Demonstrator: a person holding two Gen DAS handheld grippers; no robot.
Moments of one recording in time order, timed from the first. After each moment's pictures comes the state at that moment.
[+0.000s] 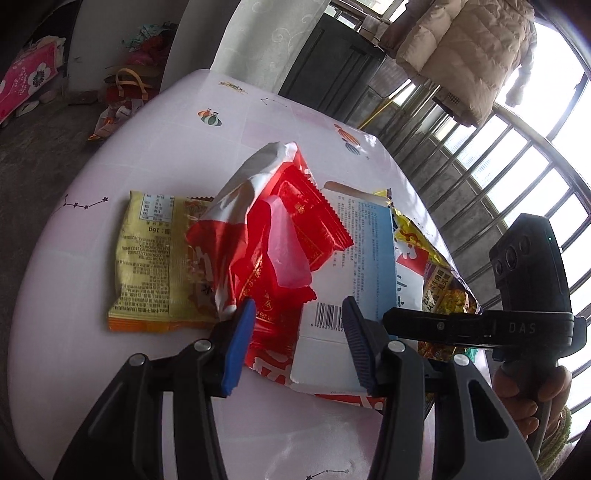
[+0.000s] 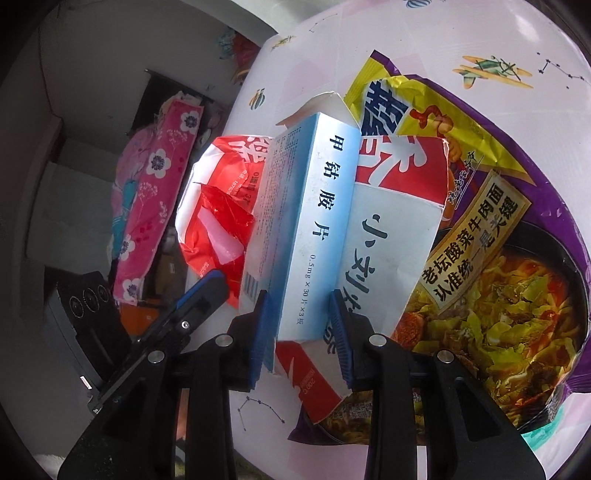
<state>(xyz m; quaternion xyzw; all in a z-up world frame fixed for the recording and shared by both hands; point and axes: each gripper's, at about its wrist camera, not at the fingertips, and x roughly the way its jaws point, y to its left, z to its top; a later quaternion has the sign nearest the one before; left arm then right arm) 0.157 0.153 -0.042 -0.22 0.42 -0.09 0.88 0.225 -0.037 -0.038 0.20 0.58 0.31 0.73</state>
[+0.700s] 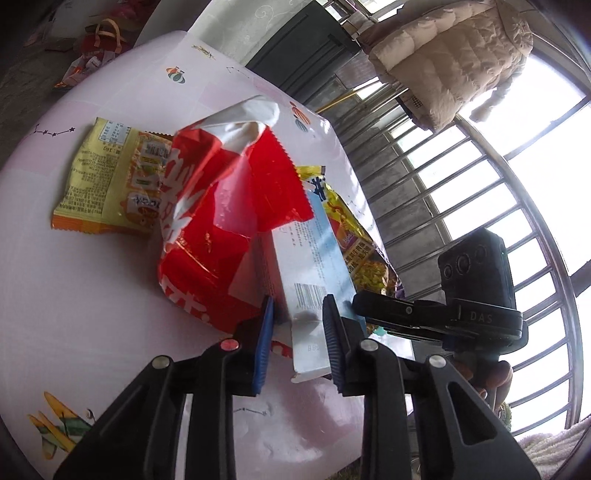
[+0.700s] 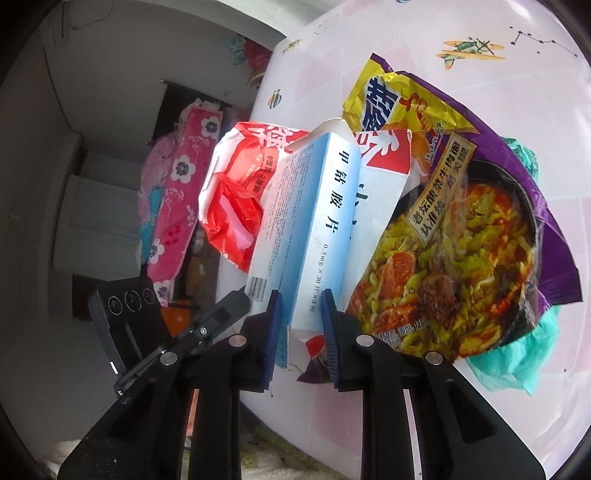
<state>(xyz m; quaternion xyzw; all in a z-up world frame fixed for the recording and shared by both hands) 0.111 0.134 -0.029 -0.31 0.44 -0.20 0.82 0.181 -0.088 -0.015 0.25 0.57 0.34 0.71</state>
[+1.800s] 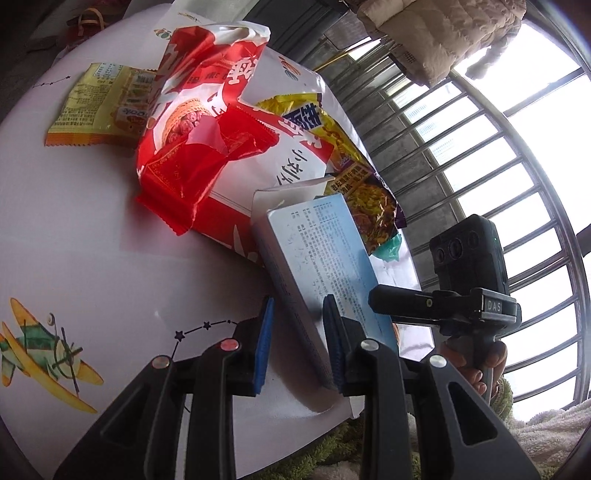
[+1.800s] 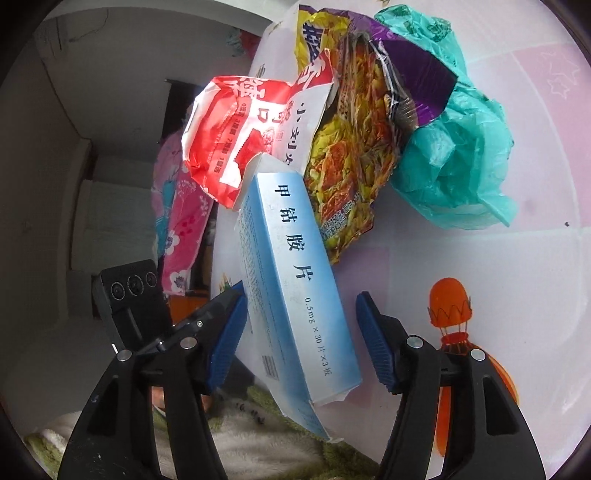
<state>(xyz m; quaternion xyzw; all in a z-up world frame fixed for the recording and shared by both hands) 0.069 0.109 -0.054 -0.27 0.49 -0.22 0.80 0.134 -0.111 -0.061 0.27 0.58 0.37 0.67</state>
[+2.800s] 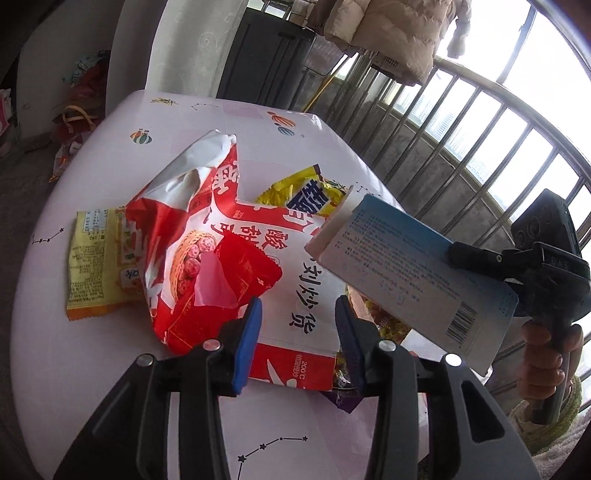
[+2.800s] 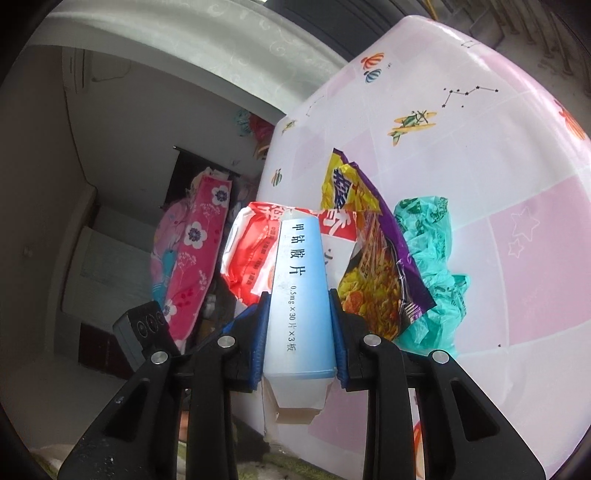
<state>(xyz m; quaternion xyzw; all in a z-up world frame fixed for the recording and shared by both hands) 0.124 0.102 -0.016 -0.12 0.42 -0.17 0.88 0.170 -0.137 0.006 0.31 0.45 0.30 0.78</state>
